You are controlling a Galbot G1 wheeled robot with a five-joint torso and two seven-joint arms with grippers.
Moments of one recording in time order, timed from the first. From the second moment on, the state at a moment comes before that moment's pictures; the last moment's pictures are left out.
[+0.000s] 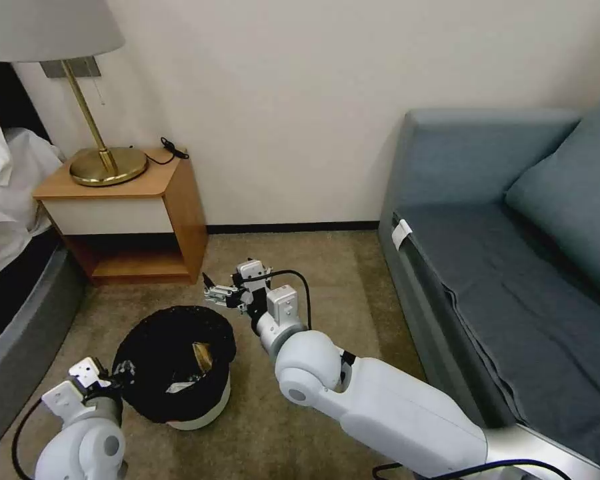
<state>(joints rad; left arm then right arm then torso) 1.55 -1.53 -0.88 -2.16 -0.44 0.46 -0.19 -0.59 1.23 -0.52 1.91 0.78 -0.27 0.61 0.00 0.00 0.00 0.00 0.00</state>
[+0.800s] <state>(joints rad) 1.58 -1.43 -0.85 -2.22 -0.30 0.18 0.26 -1.22 1.21 0.22 2.27 0.22 -0.14 0.46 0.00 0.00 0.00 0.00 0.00</state>
